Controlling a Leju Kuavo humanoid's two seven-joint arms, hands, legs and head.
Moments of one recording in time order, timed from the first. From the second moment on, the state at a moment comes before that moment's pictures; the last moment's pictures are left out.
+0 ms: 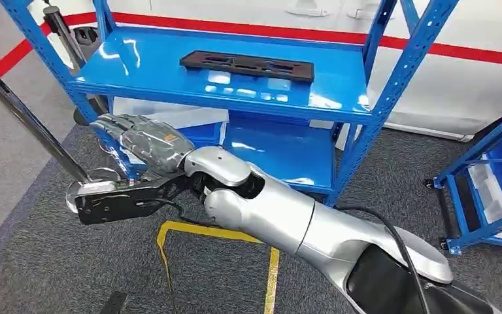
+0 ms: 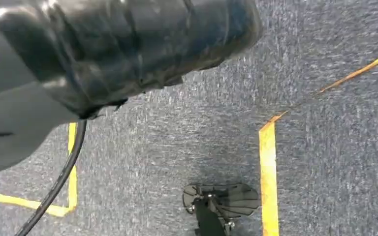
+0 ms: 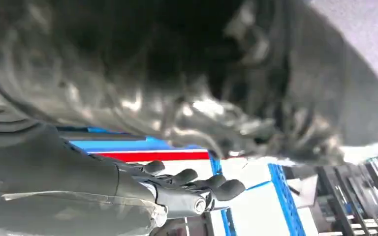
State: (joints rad) left arm -0.09 0.09 -0.07 -0.23 -0.06 0.12 -0.12; right arm -1.08 0.24 1.08 -1.04 0.27 0.03 0.18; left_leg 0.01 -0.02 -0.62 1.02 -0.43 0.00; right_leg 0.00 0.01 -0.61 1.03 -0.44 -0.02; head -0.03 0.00
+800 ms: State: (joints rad) left arm -0.10 0.07 -0.10 -0.23 -0.03 0.09 -0.13; right arm -1.10 0.24 1.08 -0.97 0.61 -0.01 0.22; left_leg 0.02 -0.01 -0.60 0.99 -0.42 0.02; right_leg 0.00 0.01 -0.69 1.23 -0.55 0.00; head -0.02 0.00
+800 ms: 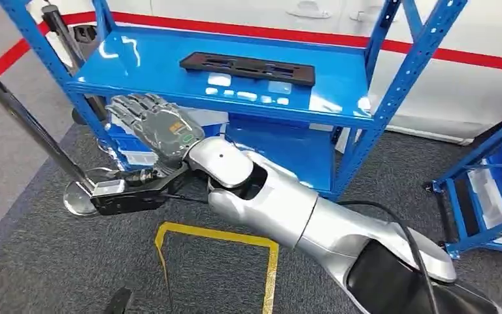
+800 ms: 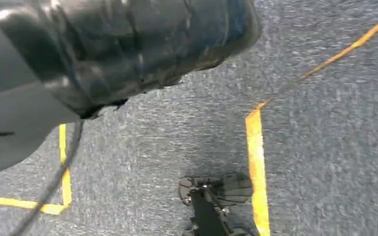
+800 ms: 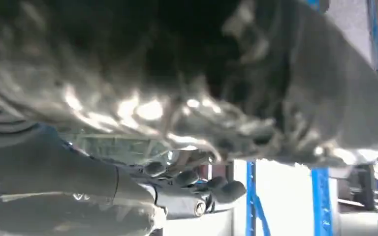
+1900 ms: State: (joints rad) left arm -0.08 0.06 -0.11 -0.23 0.01 0.06 -0.11; right arm -1.09 0.24 1.08 -0.96 0.77 0.07 0.26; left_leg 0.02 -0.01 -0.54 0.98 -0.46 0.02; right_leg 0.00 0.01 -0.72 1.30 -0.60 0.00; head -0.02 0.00
